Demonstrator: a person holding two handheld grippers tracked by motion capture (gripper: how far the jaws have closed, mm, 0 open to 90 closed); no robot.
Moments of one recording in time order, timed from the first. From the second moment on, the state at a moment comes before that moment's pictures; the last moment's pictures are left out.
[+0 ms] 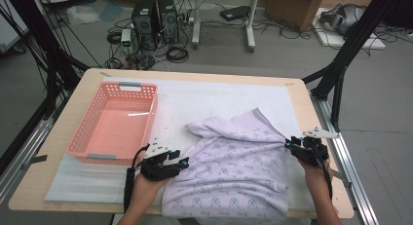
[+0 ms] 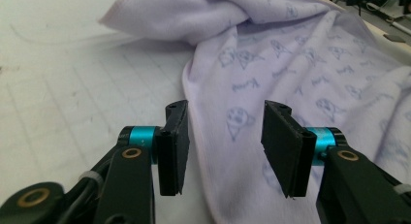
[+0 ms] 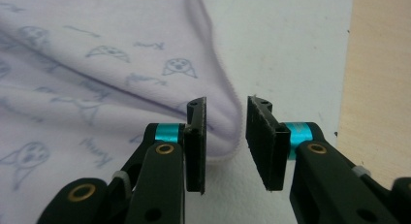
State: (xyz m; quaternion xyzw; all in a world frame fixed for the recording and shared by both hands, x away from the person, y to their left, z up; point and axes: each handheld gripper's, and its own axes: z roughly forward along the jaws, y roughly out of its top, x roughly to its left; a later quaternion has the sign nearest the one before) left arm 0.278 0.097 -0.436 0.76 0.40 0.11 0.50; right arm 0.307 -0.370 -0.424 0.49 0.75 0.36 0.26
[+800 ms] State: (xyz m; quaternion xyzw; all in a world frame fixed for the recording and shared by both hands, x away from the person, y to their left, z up) left arm 0.321 0.058 -0.442 0.81 0.41 0.13 0.41; right arm 0.289 -0.324 -0.433 0.38 0.81 0.41 0.16
